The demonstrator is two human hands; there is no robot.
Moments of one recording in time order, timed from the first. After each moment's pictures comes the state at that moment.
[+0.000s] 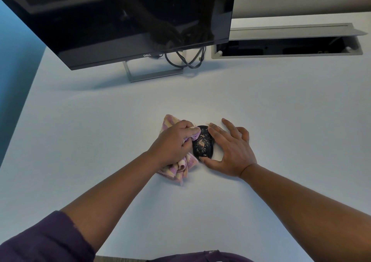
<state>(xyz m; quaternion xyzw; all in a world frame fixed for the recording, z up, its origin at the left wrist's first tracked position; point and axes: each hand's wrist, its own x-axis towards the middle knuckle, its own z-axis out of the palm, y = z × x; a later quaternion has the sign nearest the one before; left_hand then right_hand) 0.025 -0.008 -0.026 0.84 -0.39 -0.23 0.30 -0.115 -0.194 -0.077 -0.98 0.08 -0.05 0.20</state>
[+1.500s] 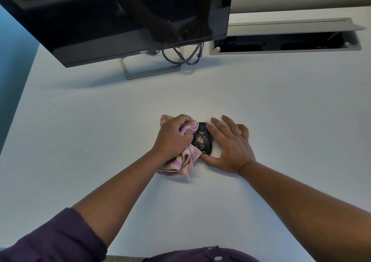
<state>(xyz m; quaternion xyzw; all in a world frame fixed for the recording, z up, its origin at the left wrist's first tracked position) 0.023 -0.023 -0.031 0.85 -0.23 -0.22 0.42 -0.114 -0.195 -0.077 -0.98 0.09 -0.05 0.18</state>
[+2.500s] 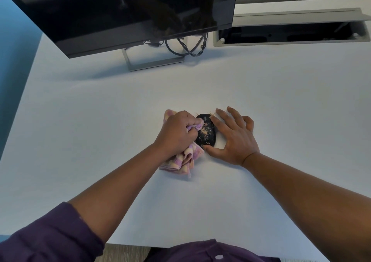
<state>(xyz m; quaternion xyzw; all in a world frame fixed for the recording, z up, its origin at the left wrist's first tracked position) 0.012 -0.018 -0.017 0.86 -0.31 -0.21 0.35 -0.114 -0.195 -0.077 -0.98 0.09 -0.06 0.18</state>
